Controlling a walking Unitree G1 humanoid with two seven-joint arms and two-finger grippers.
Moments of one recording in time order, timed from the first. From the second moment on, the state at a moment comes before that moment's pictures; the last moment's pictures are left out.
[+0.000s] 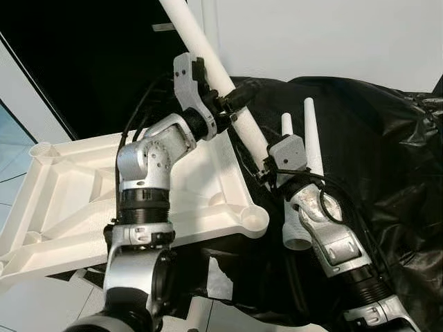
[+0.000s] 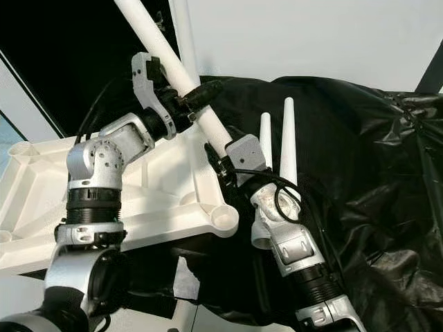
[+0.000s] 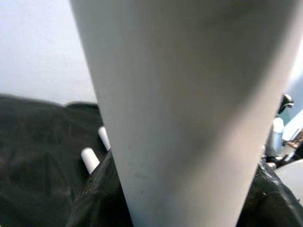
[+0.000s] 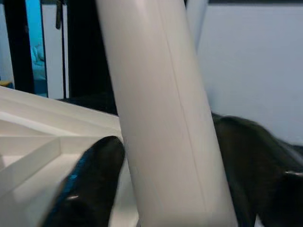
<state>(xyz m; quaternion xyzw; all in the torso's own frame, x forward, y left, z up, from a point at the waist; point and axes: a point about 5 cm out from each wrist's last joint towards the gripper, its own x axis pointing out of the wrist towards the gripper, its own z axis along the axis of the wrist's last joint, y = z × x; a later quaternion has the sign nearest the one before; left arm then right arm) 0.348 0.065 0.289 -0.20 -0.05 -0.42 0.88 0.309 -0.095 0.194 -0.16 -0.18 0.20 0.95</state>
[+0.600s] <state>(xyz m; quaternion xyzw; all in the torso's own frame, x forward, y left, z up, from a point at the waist) 0.320 0.026 0.296 -0.06 -0.14 -0.42 0.90 0.331 -0.097 0.210 -0.17 -0.09 0.20 0.96</state>
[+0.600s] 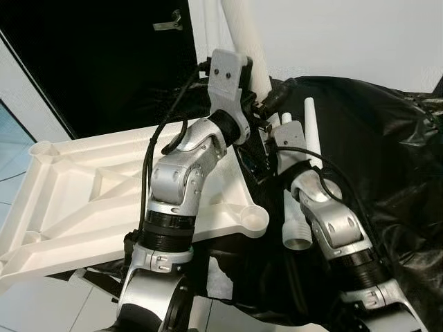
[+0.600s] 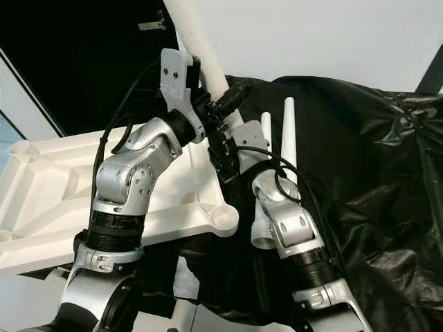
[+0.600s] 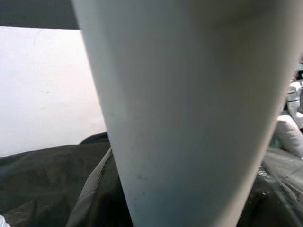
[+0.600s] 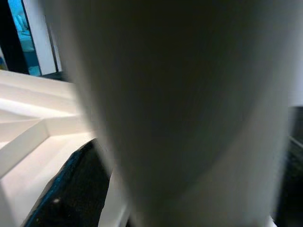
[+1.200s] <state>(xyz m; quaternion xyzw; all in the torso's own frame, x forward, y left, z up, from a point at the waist) 0.320 0.019 0.300 -0.06 -0.15 -0.41 0.90 0.332 -0.102 0.213 -0.17 -0.06 0.20 0.96</state>
